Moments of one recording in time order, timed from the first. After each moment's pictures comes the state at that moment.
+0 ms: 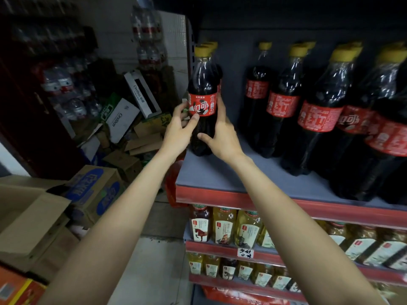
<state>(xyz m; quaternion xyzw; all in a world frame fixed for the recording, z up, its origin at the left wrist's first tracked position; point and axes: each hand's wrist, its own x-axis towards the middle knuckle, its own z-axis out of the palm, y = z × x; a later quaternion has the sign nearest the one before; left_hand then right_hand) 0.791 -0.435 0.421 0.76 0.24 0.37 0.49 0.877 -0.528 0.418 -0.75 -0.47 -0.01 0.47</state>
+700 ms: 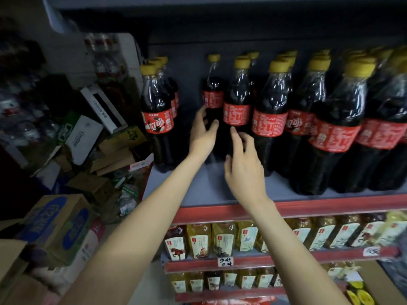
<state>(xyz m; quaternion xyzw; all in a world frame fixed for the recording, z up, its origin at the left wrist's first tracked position) 0.915 -0.508 0.423 0.74 0.17 0.37 0.54 0.892 -0.642 0.397 -0.84 -0.35 -0.22 0.34</state>
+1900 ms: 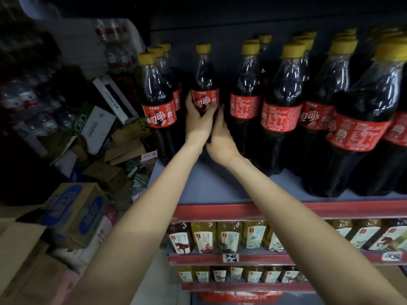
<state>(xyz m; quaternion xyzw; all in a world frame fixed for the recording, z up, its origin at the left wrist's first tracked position) 0.913 -0.496 0.438 0.70 0.24 0.39 0.55 0.936 -0.560 0.412 -0.81 -0.38 0.05 0.44</state>
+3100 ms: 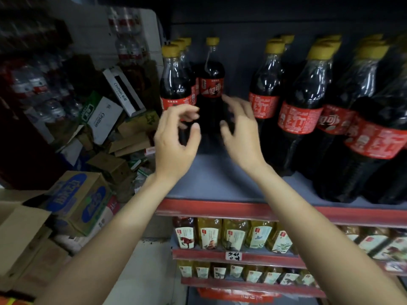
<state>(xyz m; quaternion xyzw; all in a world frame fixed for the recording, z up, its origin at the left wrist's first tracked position) 0.799 -0.494 0.428 0.77 0.03 0.58 0.25 0.914 -0.584 0.430 -0.71 -0.44 -0.15 0.53</state>
